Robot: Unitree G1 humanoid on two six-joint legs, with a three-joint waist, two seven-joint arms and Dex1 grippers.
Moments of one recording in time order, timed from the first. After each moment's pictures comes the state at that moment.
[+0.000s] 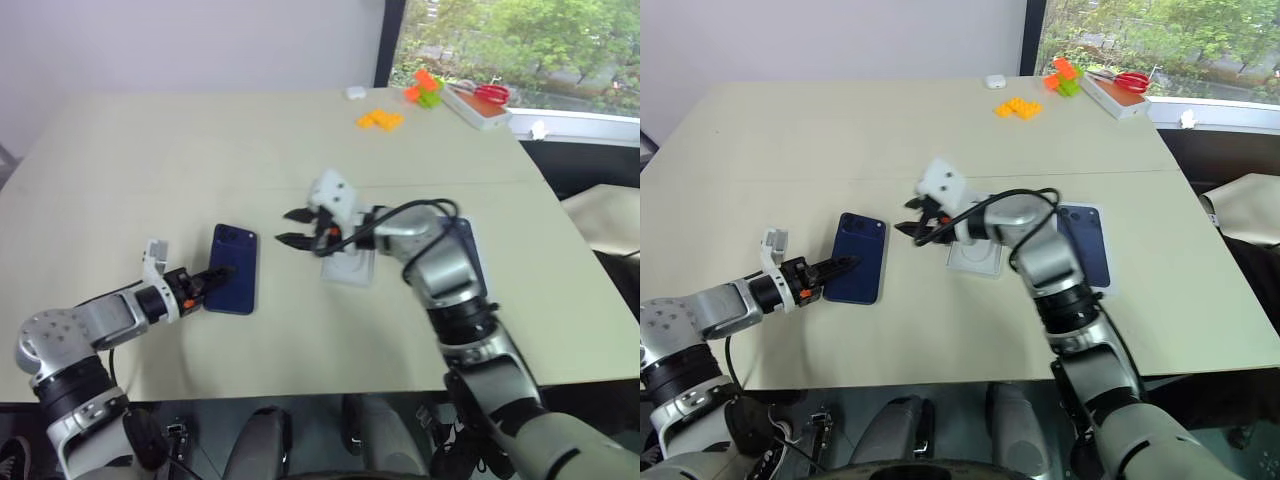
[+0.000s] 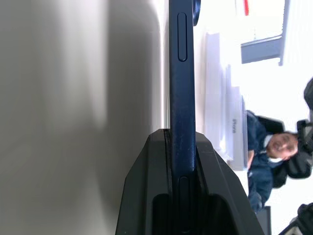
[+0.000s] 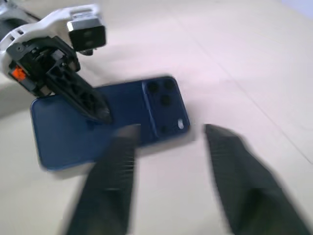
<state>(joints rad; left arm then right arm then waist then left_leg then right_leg) -0.44 0.31 0.77 0.05 -1.05 1.61 -0.22 -0.69 -0.29 0.14 -0.06 0.09 0.67 1.00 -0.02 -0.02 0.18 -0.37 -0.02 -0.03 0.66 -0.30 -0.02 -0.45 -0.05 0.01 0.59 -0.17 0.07</state>
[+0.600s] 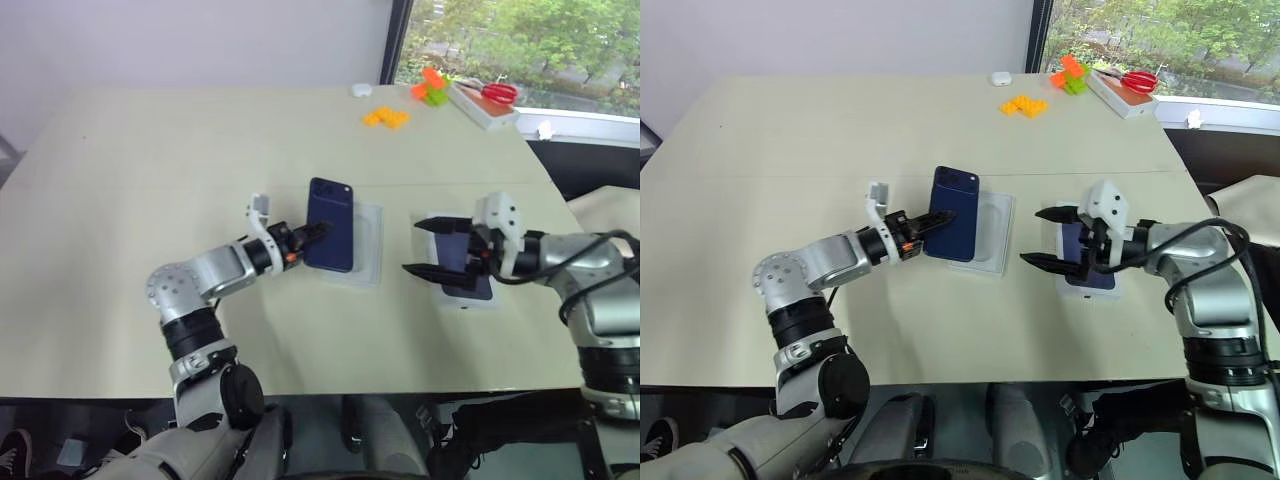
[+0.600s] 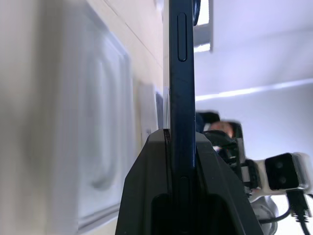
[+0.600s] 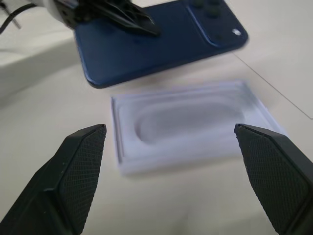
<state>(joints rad) -0.71 -0.10 0.63 0.11 -1.05 1.46 0.03 -0.35 -0.74 -0.15 -0.09 0.36 0.41 1.24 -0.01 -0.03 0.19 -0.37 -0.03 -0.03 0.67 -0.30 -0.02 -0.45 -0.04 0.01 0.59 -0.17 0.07</state>
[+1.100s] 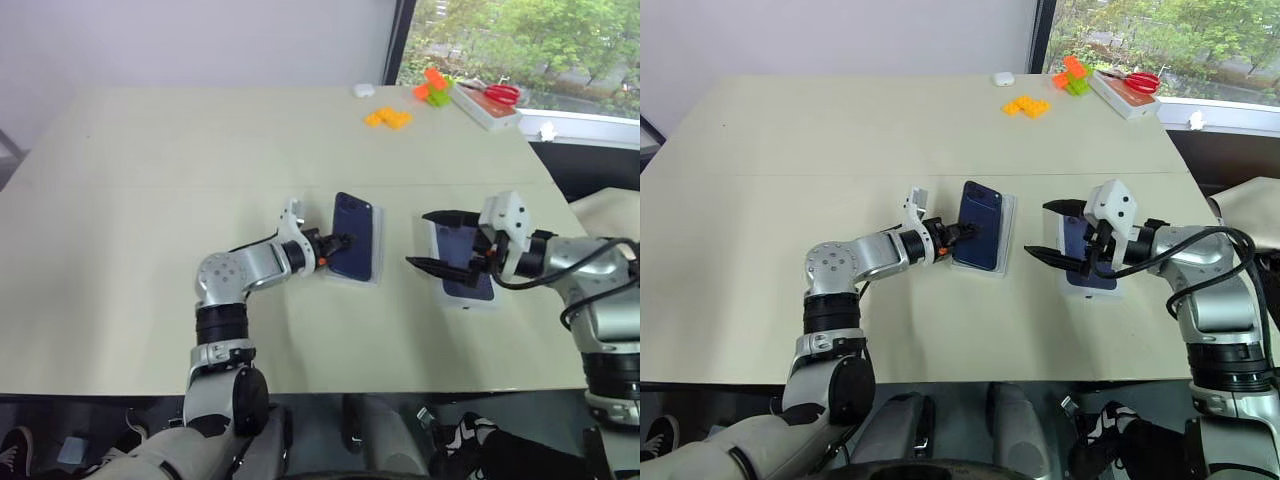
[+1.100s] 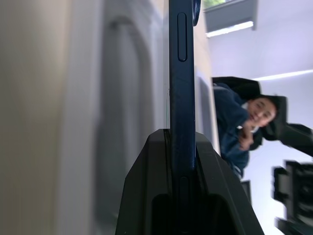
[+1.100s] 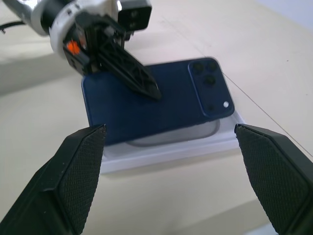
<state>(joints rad) -0.71 -0.10 0.40 0.27 -0.88 1.23 -0.04 -0.35 -0.72 -0.13 -0.08 0.36 0.31 1.12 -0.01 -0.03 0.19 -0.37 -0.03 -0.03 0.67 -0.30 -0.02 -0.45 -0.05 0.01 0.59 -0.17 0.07</state>
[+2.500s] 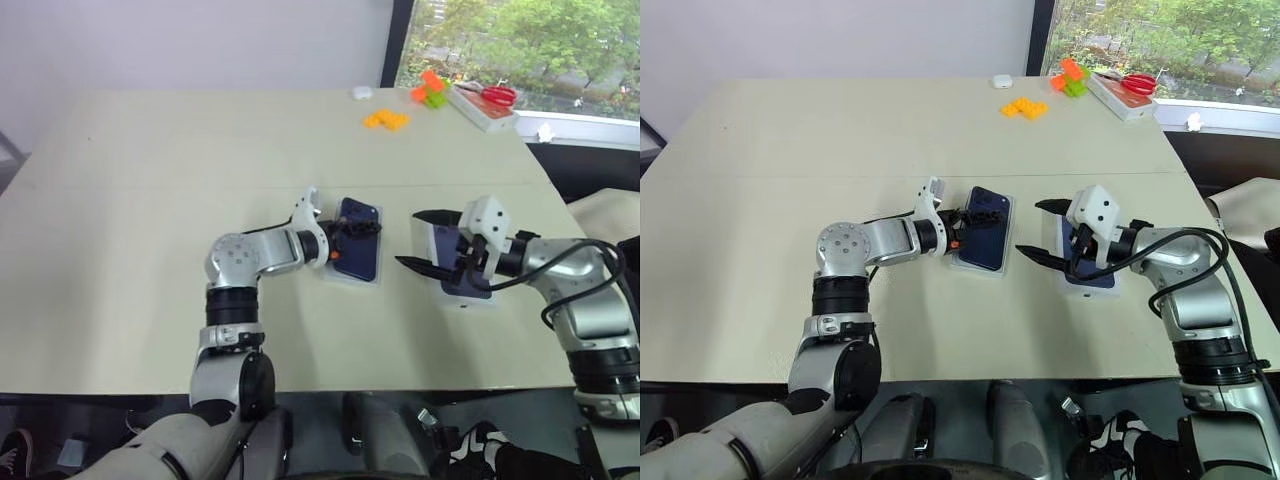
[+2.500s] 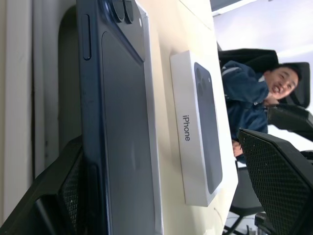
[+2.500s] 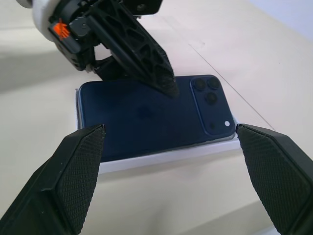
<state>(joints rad) -0.80 -0.14 0.39 0.24 -0.84 1.33 0.05 -0.38 -0.72 -0.04 -0.02 0.31 0.21 1.05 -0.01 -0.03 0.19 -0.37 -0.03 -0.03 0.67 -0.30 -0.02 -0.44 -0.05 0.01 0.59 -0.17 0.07</state>
